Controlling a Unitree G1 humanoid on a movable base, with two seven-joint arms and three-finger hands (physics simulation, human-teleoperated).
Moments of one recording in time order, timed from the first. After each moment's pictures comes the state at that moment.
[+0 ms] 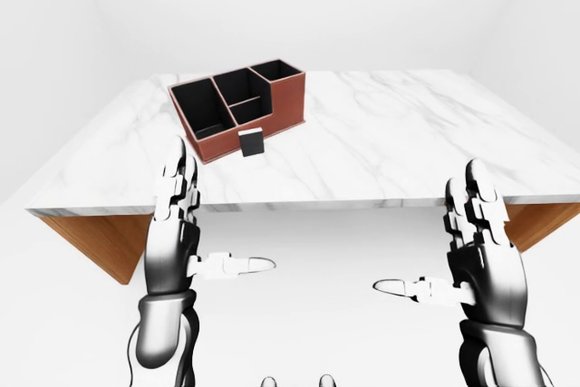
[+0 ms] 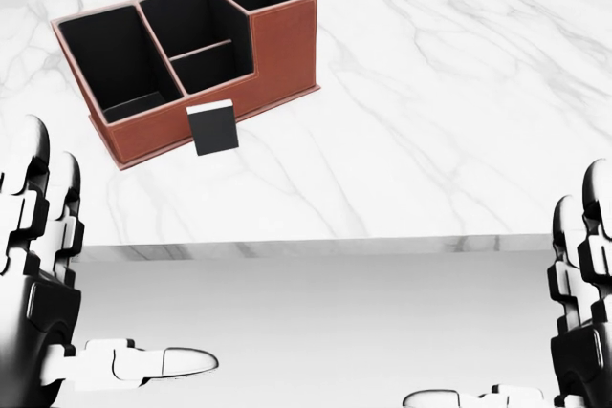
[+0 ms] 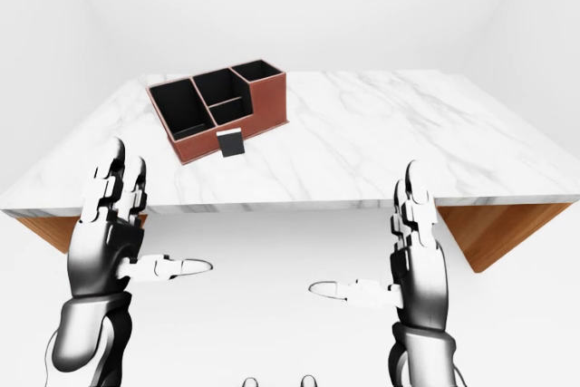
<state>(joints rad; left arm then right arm) 0.21 0.00 -0.01 -0.71 0.10 0.09 -0.04 0.44 0.07 -0.08 -0.85 -0.12 0.09 0.08</state>
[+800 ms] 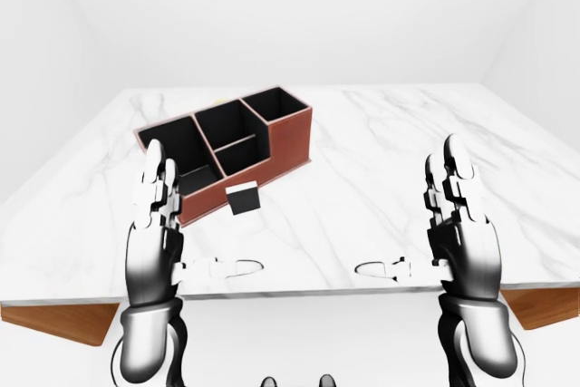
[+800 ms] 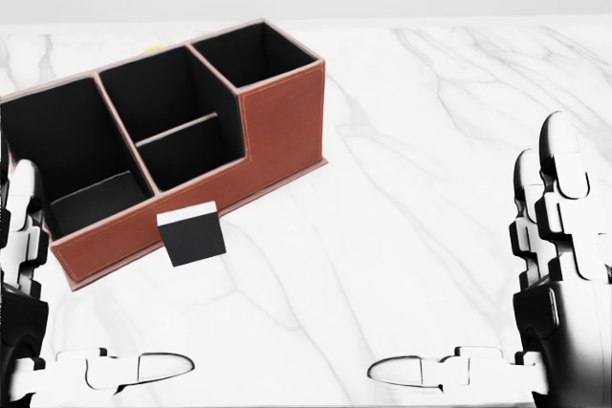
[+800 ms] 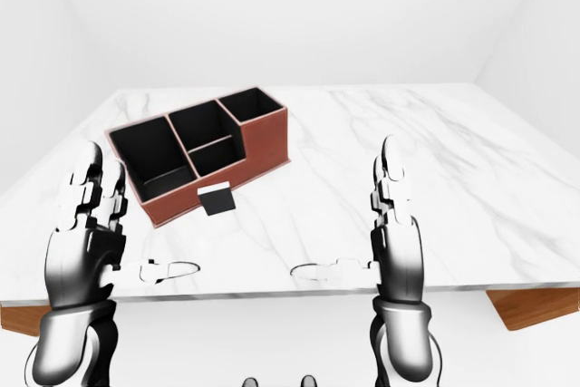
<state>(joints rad) 0.26 -0.01 0.04 -0.76 0.13 0.09 -0.04 0.29 0.01 0.02 -0.80 -0.15 0.09 0.02</state>
